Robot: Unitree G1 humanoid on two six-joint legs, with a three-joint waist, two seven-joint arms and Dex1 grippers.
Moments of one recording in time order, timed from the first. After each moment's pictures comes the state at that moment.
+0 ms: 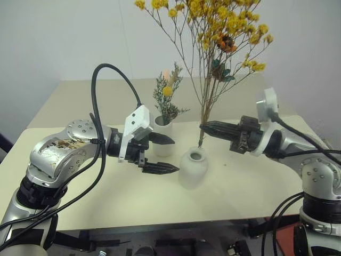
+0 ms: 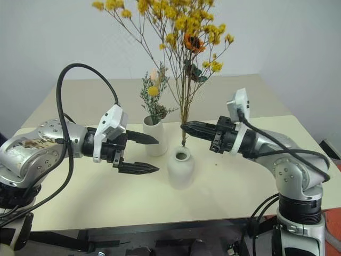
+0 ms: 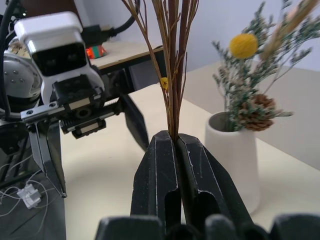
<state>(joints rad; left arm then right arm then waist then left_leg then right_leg) -0.76 0.83 -0.11 -0.42 -0.73 0.92 -1.04 -0.60 -0.59 -0.19 -0.41 0.86 0.92 0.78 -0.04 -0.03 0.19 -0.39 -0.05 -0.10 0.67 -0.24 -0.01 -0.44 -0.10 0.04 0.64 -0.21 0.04</state>
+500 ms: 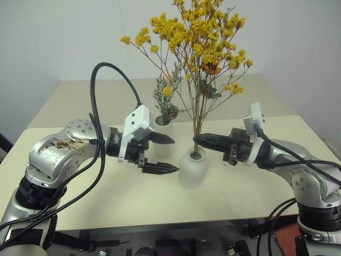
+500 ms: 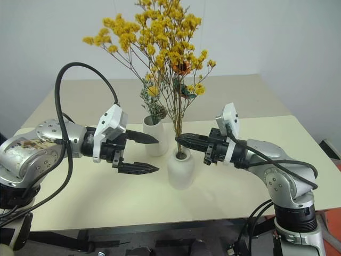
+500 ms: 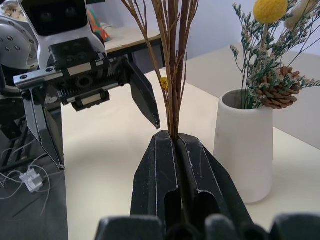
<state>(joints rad) -0.76 0.84 -0.11 -0.44 -0.73 0.92 -1.03 -0.52 -0.61 -0.11 -0.42 0.82 0.84 0.81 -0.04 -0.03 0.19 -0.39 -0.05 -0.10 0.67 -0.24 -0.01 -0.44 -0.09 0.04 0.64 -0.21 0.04</state>
